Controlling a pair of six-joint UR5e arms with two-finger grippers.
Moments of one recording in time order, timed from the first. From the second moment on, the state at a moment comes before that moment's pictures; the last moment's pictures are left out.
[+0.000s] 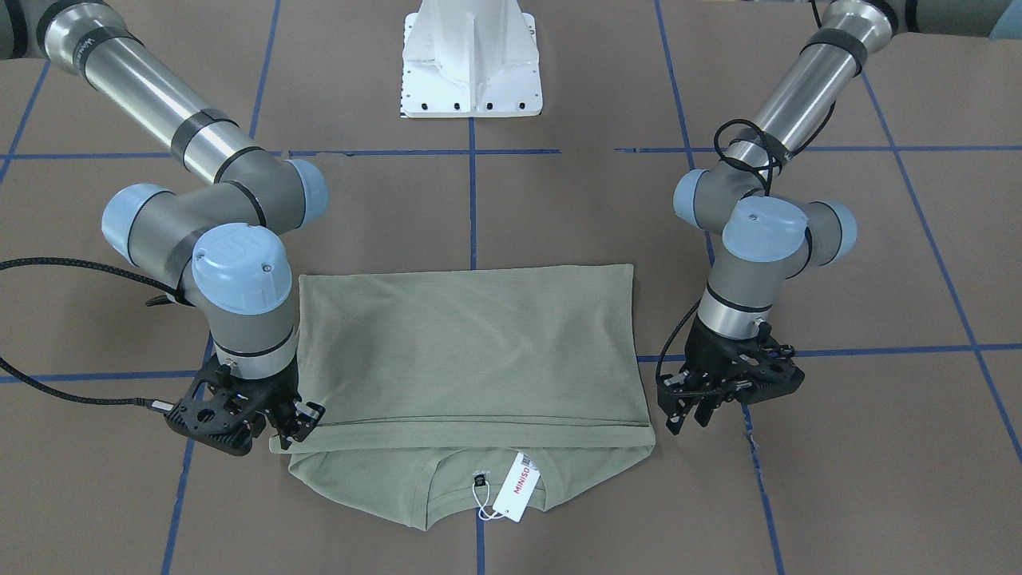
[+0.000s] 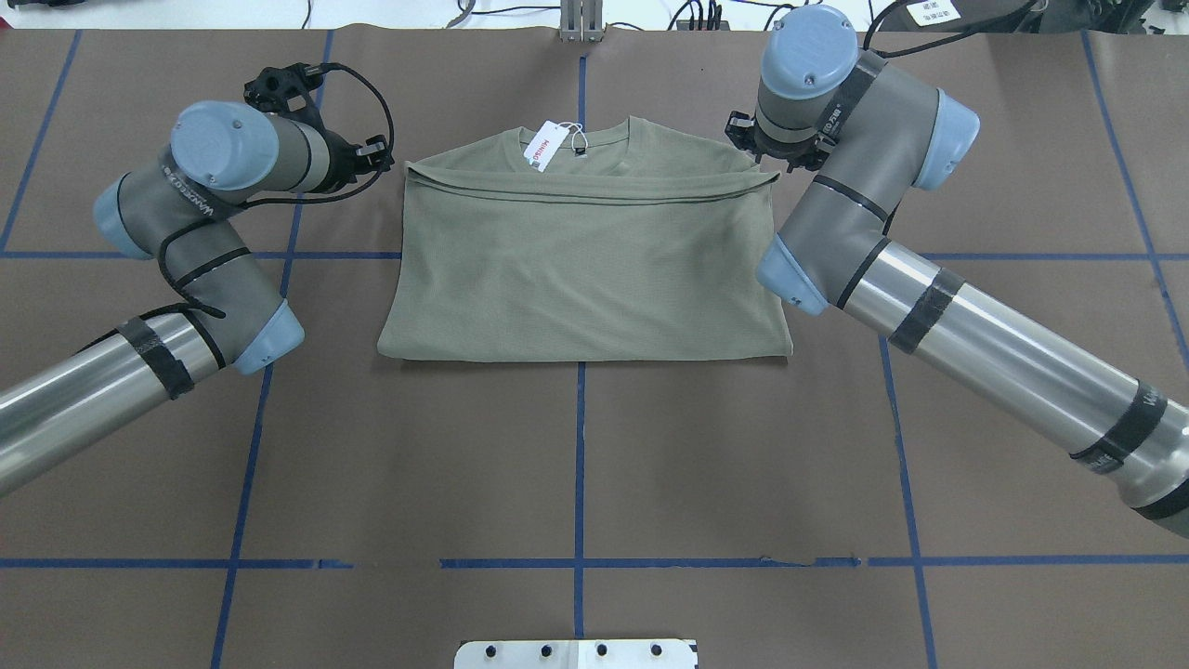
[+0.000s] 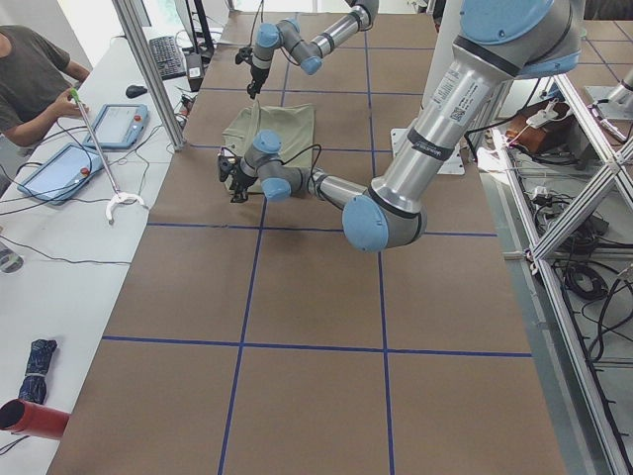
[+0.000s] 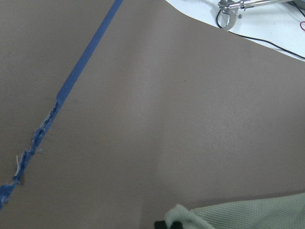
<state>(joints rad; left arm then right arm) -0.81 -2.16 -1.19 -2.39 -1.69 -1.36 0.82 -0.83 1.28 -1.37 1.74 1.33</state>
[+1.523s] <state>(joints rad) -0.81 -2.12 -1.23 -2.42 -1.75 -1.35 0.51 -1.24 1.78 -1.37 1.64 1.88</state>
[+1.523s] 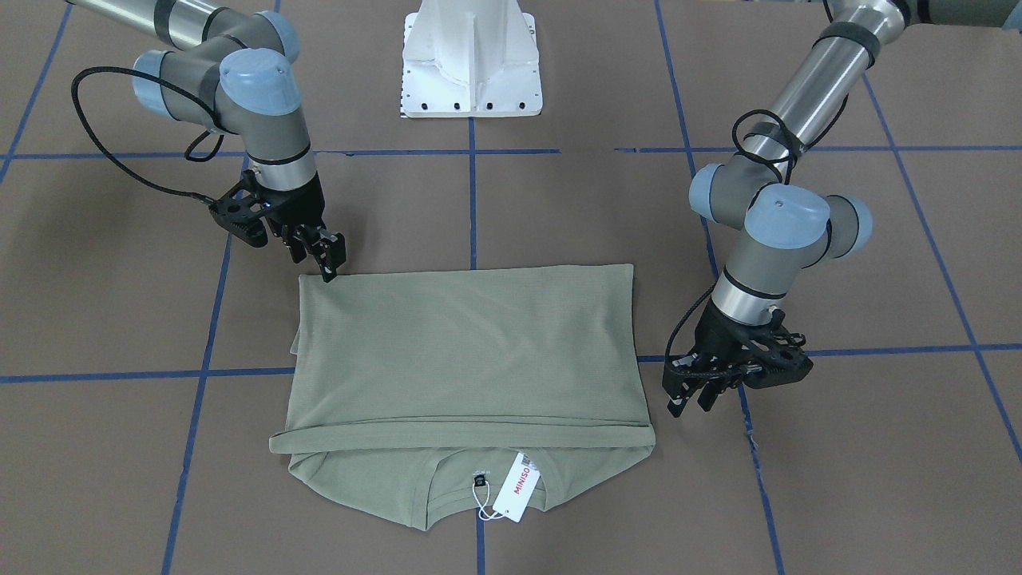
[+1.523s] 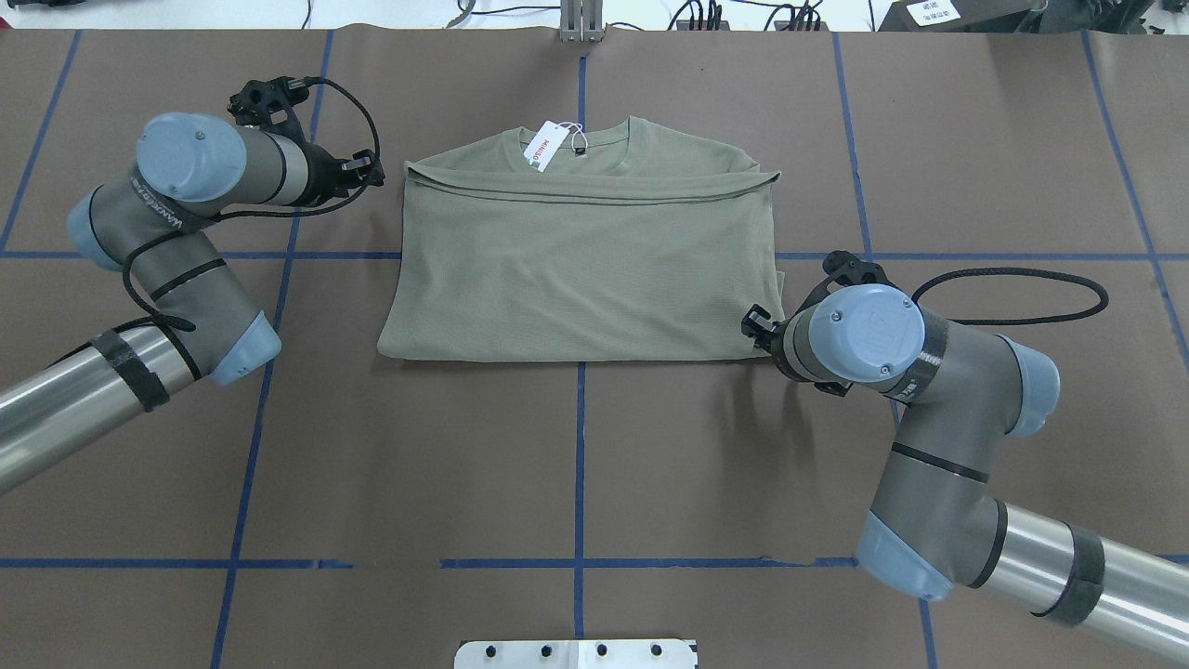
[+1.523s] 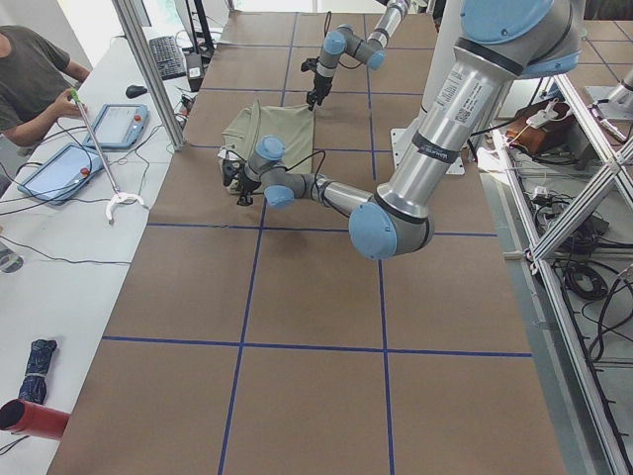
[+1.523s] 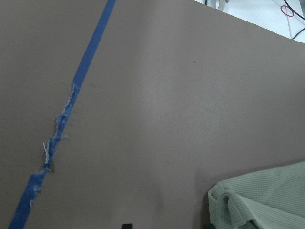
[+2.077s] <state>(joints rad) -0.81 -2.11 -1.23 -2.42 -1.75 -1.34 0.51 -1.24 1.78 -1.37 1.64 1.88</state>
